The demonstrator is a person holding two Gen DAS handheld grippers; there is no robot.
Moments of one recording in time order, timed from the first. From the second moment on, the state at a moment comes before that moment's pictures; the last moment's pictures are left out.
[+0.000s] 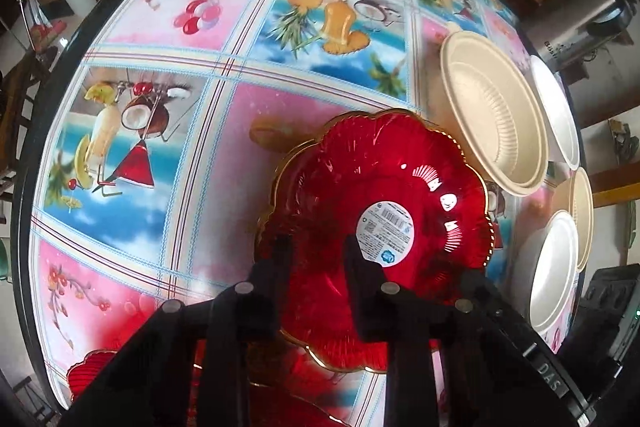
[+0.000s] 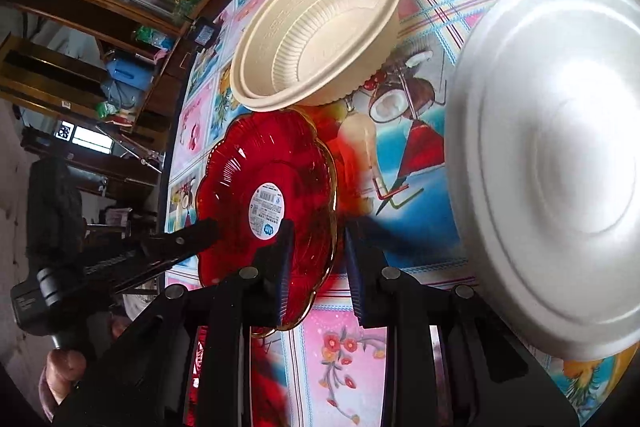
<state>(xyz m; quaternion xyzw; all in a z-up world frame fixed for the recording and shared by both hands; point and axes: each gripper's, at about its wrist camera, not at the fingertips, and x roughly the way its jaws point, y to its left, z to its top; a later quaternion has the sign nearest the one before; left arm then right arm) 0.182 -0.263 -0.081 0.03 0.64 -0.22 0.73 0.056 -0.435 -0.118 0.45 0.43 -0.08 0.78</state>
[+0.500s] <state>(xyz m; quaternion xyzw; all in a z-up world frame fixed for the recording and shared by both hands) 0.194 -0.251 -0.069 0.07 0.63 -0.19 0.75 0.060 -0.437 -0.123 0.45 0.43 -0.07 0.78</state>
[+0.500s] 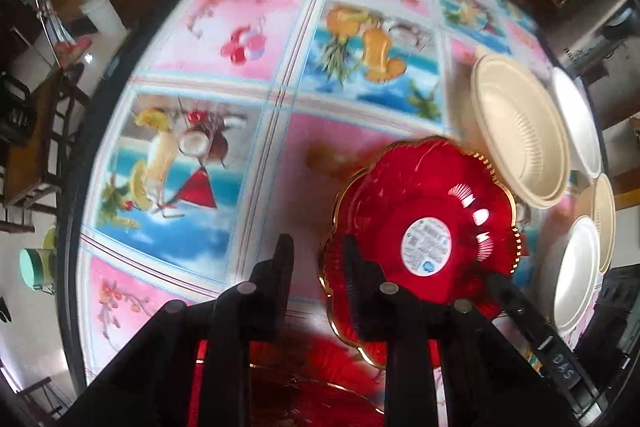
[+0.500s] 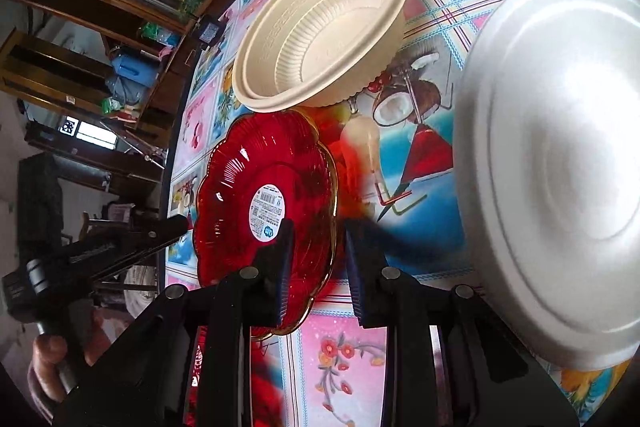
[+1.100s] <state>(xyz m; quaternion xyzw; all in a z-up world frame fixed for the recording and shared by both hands) 0.185 -0.255 -0.088 0.05 0.63 -0.21 0.75 0.062 -0.432 -0.118 0.41 0.42 -0.10 0.80</state>
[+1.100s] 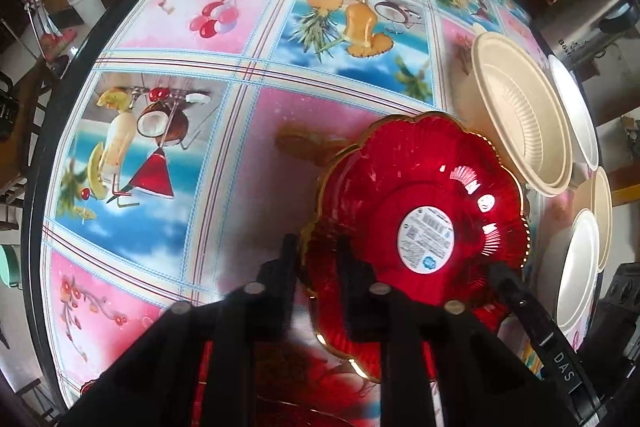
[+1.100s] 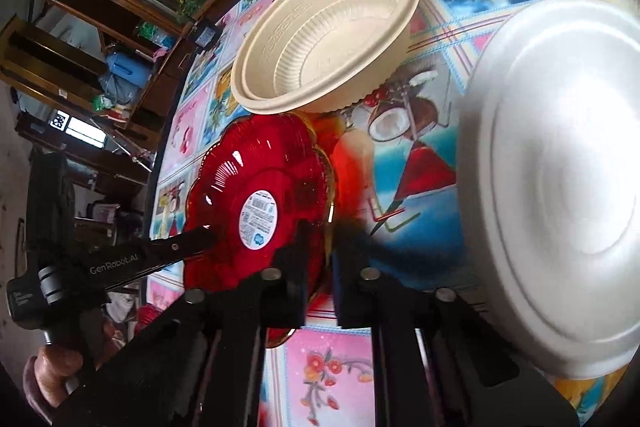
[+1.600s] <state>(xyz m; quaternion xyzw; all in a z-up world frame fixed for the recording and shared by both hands) 0.158 -0.222 -0.039 0.03 0.59 -0.22 0.77 0.040 -0.411 -0.073 0.38 0.39 -0.09 0.83</state>
